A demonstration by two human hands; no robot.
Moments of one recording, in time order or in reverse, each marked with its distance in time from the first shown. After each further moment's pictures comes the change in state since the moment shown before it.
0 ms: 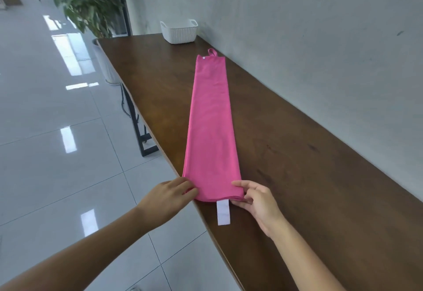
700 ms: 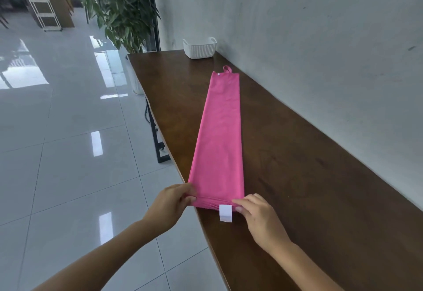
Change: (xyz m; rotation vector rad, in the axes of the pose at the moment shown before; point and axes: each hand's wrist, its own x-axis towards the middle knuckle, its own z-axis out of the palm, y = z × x) left_hand 0.007 0.043 -0.005 -0.502 0.044 -0.663; right_hand -0.011 0.016 -0.034 -1.077 -0.038 -0.790
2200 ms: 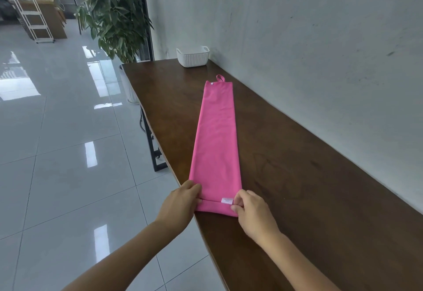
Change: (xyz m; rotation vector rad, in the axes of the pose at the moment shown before) left_hand 0.019 0.026 0.010 0.239 0.056 0.073; right_hand 0.021 -0.013 0.001 0.000 -0.046 0.266
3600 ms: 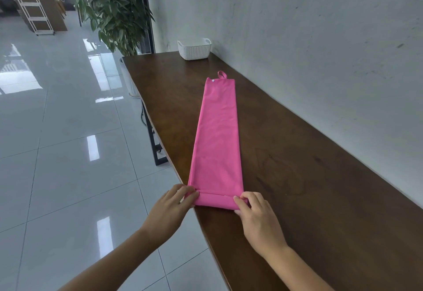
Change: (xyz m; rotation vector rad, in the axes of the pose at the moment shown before) left_hand -0.032 -0.036 0.020 0.247 0.137 0.284; right_hand -0.025 0.023 0.015 -0.343 0.184 -0.314
